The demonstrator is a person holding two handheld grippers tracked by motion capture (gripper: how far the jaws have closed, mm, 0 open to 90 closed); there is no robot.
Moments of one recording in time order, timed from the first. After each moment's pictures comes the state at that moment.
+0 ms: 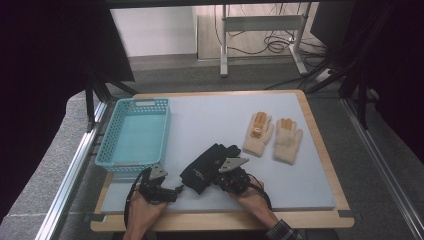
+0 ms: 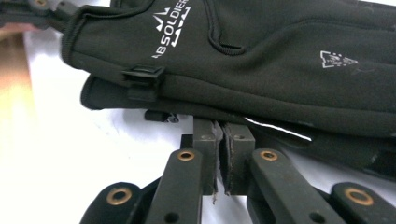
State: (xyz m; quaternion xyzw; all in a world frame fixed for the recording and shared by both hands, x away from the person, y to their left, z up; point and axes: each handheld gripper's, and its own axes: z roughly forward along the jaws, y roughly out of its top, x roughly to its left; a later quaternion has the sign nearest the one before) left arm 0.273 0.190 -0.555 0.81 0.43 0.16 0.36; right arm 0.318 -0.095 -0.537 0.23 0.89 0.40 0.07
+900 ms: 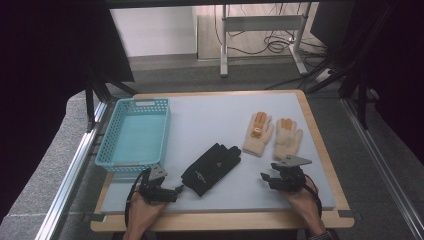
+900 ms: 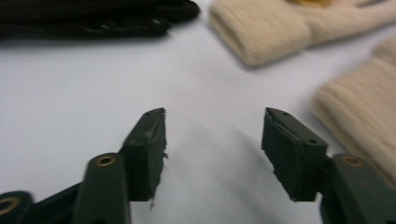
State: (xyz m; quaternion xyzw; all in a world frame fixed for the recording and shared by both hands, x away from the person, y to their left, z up) left arm 0.272 0.190 -0.557 0.81 0.44 0.17 0.37; right arm 0.324 -0.248 -0.526 0.35 0.84 0.38 0.18
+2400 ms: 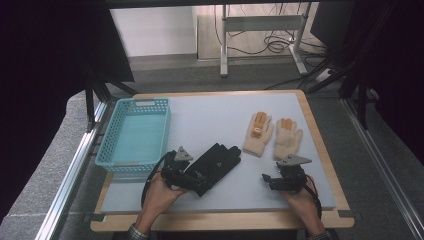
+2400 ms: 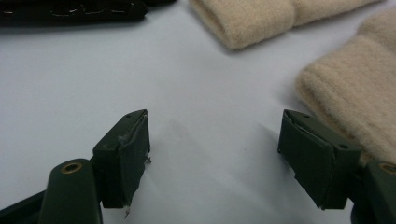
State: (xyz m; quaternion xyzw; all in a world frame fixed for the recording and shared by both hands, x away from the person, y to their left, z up) left arm 0.308 0.118 -0.495 0.84 0.39 0.12 0.36; right arm 0.330 -0.251 -0.532 0.37 0.84 0.36 0.19
